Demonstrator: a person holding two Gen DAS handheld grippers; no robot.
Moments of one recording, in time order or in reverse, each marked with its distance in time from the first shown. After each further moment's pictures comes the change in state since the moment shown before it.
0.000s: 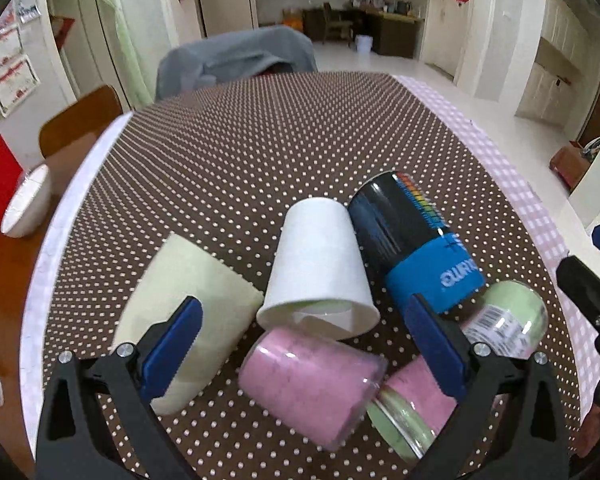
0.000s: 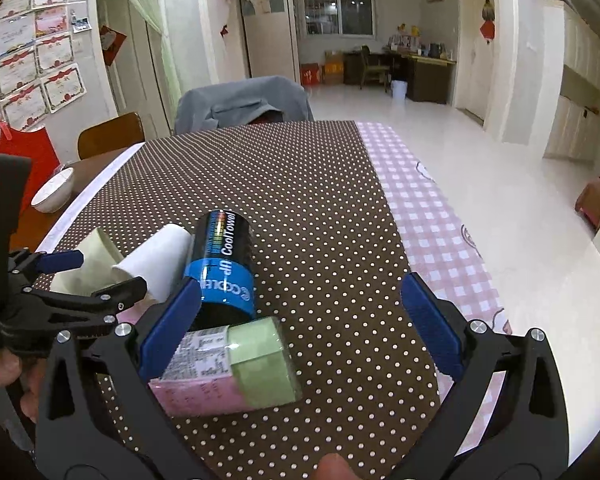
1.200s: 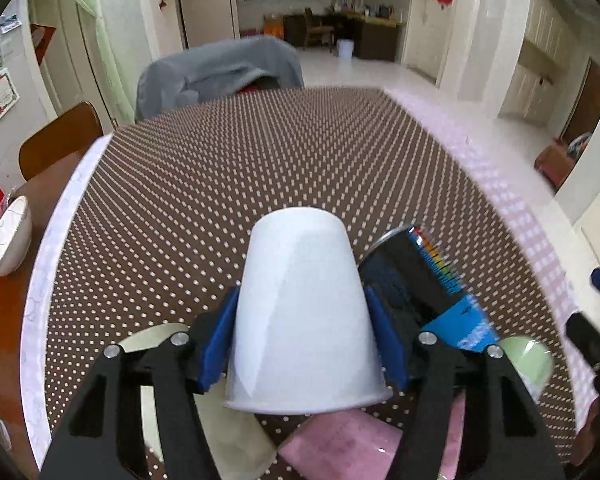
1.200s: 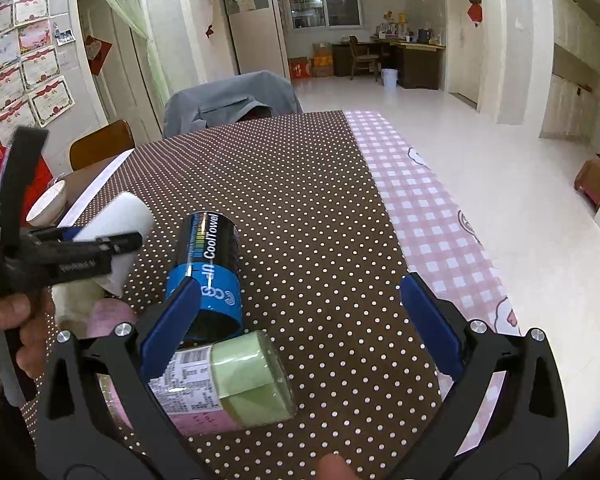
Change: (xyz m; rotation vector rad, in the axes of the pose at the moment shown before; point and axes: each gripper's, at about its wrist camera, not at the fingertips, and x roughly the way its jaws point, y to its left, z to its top) left arm 0.002 0.020 0.041 0.022 -0.044 -0.075; right arm -0.005 -0.012 -0.005 0.056 -0.004 -0.005
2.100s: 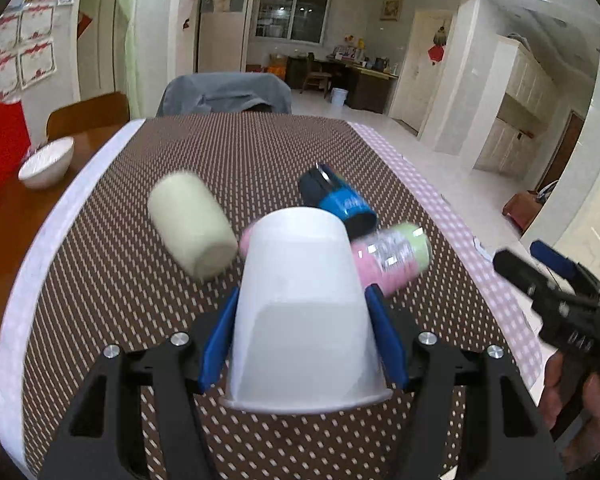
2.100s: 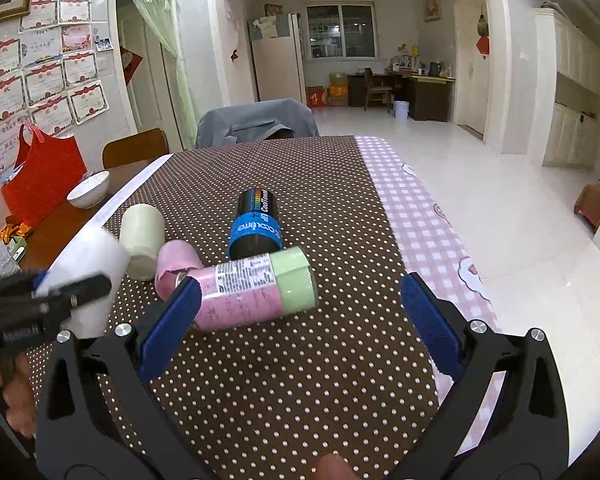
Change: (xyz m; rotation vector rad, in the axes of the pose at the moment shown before) left arm -0.137 -0.036 -0.162 -0.116 -0.154 -0.089; right arm -0.109 0.009 -0.069 -0.045 -0.099 0.042
